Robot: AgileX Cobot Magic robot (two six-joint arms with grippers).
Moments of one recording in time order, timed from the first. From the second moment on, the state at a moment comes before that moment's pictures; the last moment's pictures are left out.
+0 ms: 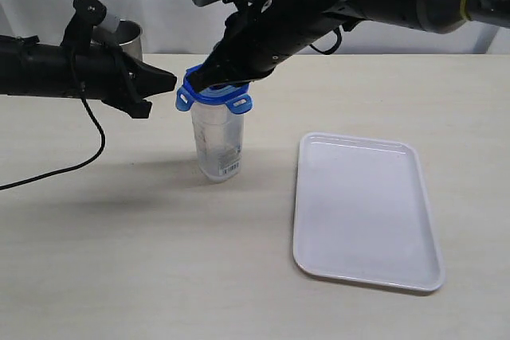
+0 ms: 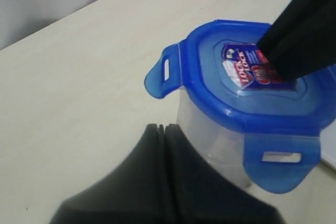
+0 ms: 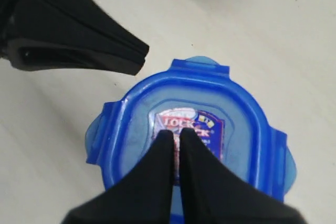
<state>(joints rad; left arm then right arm) -0.10 1.89 -1.06 -1.65 0.78 2.11 0.55 1.94 -1.59 0.37 0.64 -0.46</state>
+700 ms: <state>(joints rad) -0.09 1.88 -1.00 -1.63 0.91 2.11 0.55 1.95 -1.61 0.33 0.67 -0.43</state>
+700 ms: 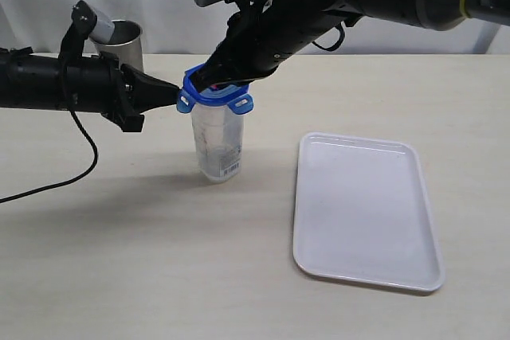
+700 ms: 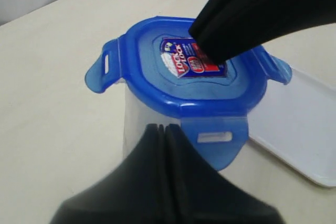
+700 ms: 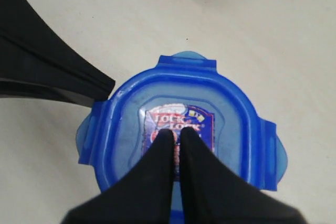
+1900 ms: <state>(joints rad) -0.01 1.87 -0.98 -1.62 0.94 2.11 0.55 1.95 -1.61 0.33 0.68 -0.40</state>
